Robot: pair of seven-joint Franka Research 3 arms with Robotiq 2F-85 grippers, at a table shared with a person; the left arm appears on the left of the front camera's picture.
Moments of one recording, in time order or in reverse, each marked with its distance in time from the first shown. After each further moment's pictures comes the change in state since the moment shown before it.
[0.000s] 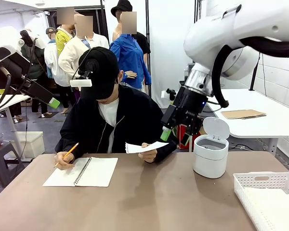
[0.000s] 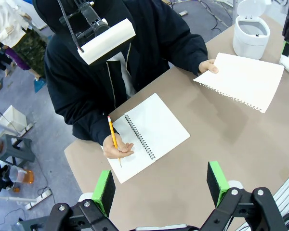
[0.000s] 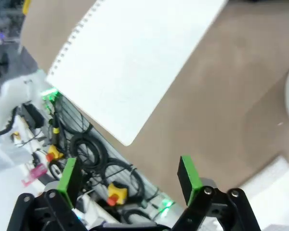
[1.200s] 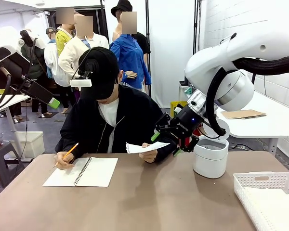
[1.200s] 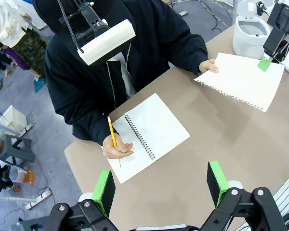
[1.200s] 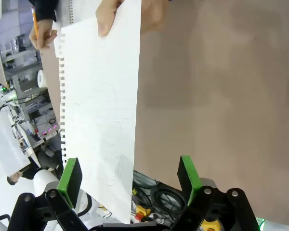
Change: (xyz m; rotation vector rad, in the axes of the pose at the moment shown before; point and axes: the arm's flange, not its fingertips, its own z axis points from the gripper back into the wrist) left arm 0.000 0.000 0.000 0.000 0.000 0.000; right arm 0.008 -0.035 -0.046 0.202 -0.224 -0.582
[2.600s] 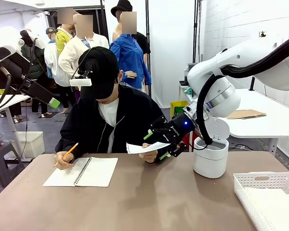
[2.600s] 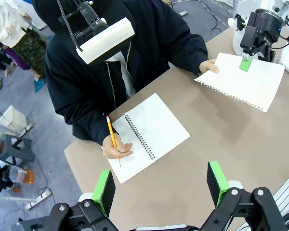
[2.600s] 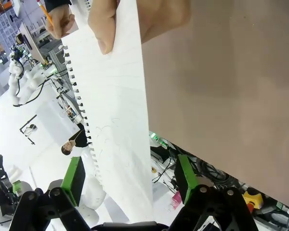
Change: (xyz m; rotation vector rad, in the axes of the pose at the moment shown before) left arm 0.000 0.000 0.000 0.000 0.000 0.000; right arm 0.062 -0.017 -0.043 0.212 0.276 -0.203
